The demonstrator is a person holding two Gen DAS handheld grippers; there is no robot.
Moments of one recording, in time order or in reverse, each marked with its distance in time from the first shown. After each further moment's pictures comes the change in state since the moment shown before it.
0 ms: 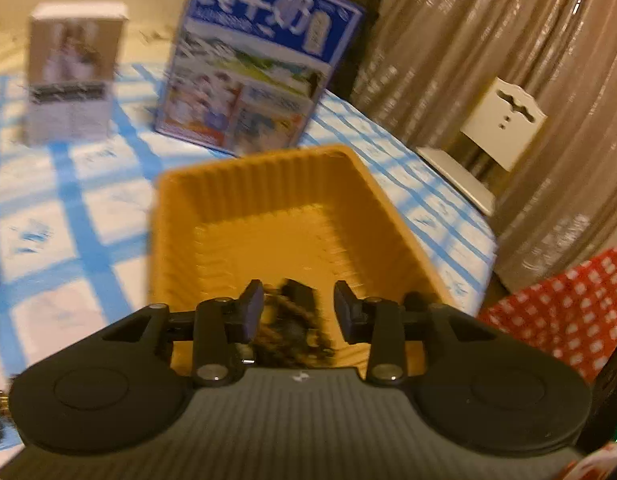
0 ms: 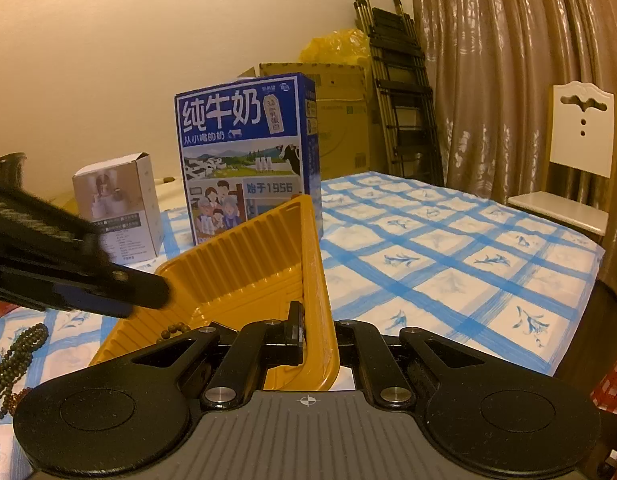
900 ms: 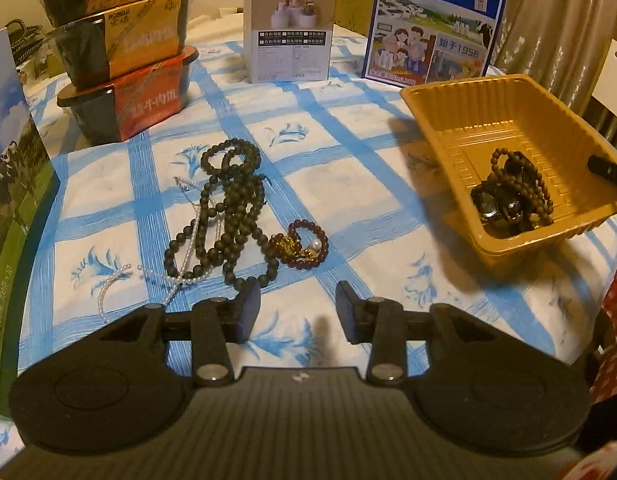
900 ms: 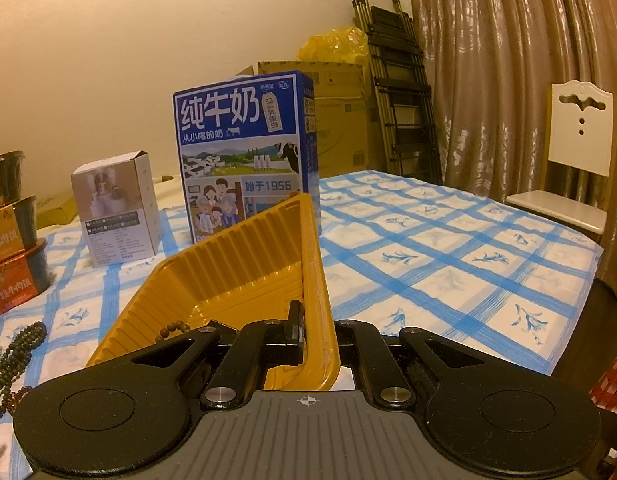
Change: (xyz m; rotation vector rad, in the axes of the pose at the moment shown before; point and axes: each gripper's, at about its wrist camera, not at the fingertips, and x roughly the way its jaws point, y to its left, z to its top) left arm -0.095 0.098 -0.107 0.005 0.059 0.438; right arm 0.000 -0.001 -0.001 0.001 0.002 -0.002
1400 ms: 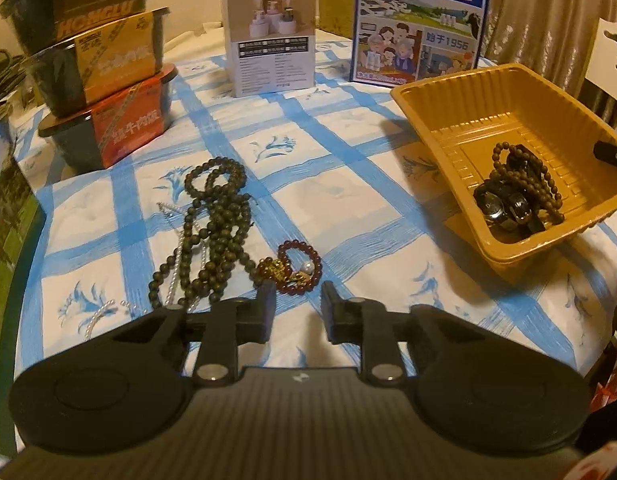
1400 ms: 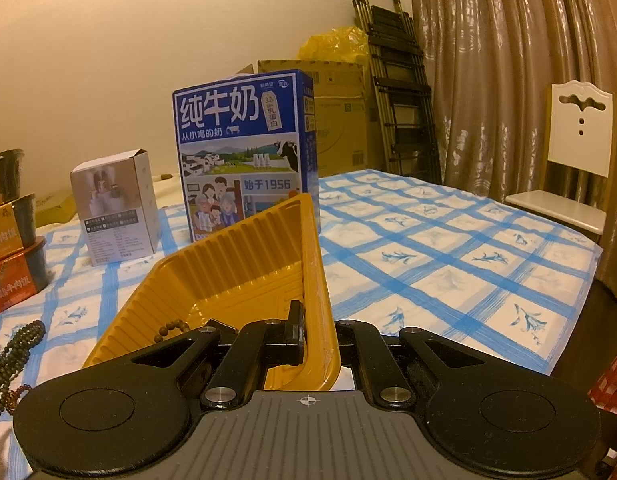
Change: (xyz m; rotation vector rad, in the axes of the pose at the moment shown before) left arm 0.021 -0.012 0.009 0.085 -0.032 0.008; right arm 0.000 0.000 0.000 0.000 0.001 0.000
